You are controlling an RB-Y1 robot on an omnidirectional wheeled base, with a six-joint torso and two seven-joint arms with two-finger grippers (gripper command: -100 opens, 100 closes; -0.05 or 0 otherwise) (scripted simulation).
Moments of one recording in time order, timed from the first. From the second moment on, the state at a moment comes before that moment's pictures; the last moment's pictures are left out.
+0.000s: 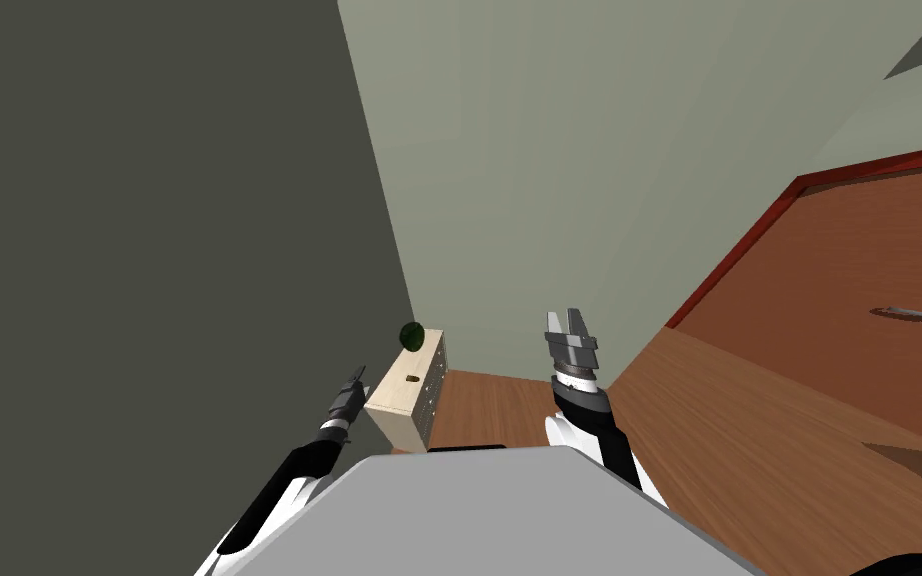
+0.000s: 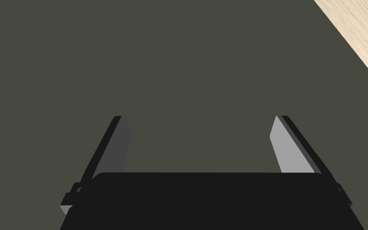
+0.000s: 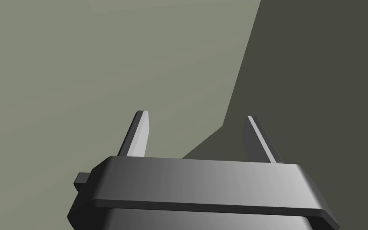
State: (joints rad) left arm 0.64 0.27 0.14 -1.97 0.42 0.00 -0.15; right arm 0.54 0.03 0.04 -2.29 -0.03 -0.63 0.08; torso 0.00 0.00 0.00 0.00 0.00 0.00
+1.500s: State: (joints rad) left arm 0.73 0.35 0.12 -1.64 0.65 0.30 -0.25; right arm 0.54 0.03 0.04 -2.29 -0.03 -0.63 0.08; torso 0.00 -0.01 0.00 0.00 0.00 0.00
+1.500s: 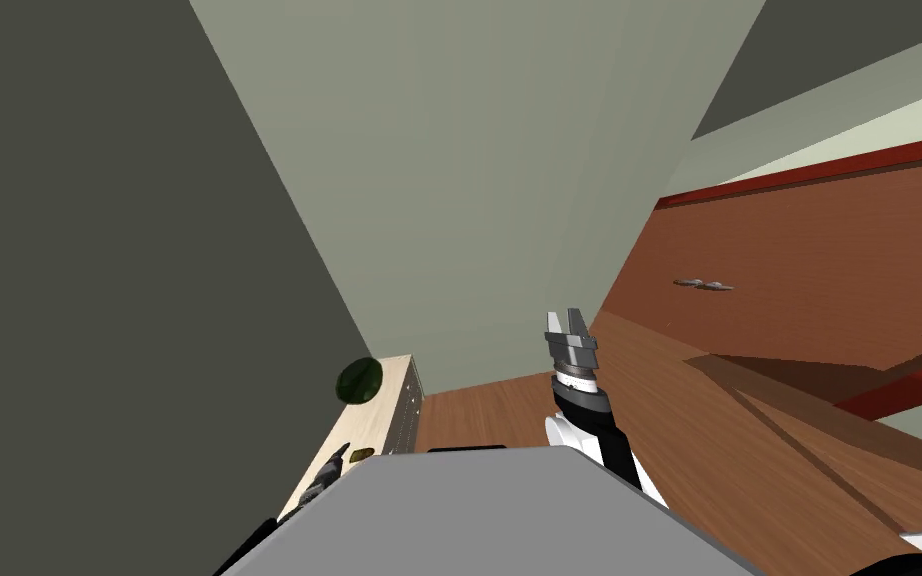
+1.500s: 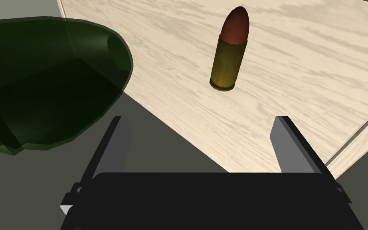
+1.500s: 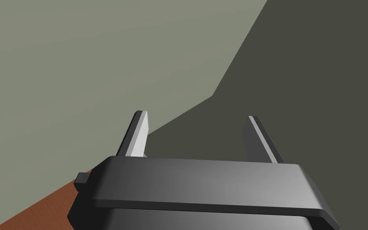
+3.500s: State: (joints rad) left arm 0.51 0.37 0.07 -1.30 0.54 0.52 -0.11; right arm 0.54 0.03 0.04 -2.29 -0.03 -0.63 0.08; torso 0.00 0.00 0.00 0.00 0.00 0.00
